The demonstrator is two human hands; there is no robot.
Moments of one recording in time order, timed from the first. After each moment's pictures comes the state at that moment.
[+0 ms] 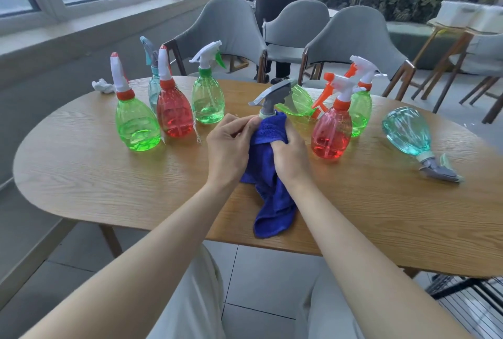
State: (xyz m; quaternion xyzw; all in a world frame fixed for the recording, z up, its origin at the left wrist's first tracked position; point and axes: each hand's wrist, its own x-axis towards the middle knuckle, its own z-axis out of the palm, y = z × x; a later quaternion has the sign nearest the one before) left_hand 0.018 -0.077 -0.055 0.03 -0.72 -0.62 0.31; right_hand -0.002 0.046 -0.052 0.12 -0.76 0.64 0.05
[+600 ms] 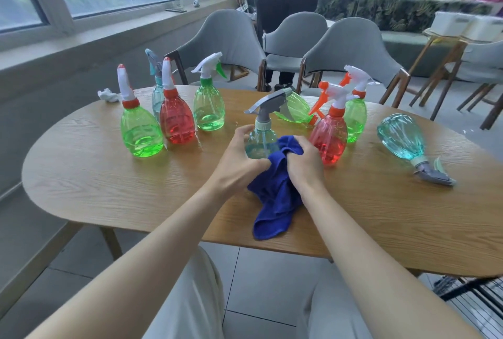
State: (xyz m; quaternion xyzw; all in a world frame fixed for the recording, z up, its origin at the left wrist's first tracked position) left_hand 0.034 -0.081 -0.052 0.00 -0.81 -0.58 0.07; right_hand -0.009 0.073 -0.061 0.01 -0.81 0.58 0.05
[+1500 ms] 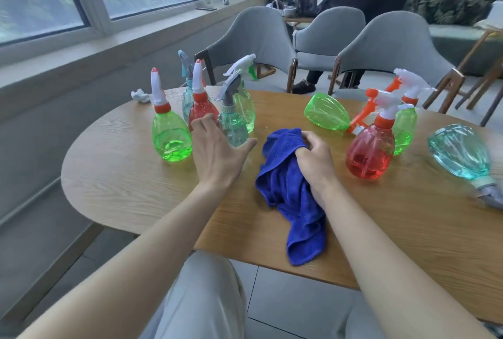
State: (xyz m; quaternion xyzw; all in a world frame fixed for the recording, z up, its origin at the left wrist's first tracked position) left_hand -0.008 -0.166 -0.072 0.21 -0.87 -0.27 0.36; right_hand -0.046 0.021 -0.063 0.05 -0.73 0.68 -0.01
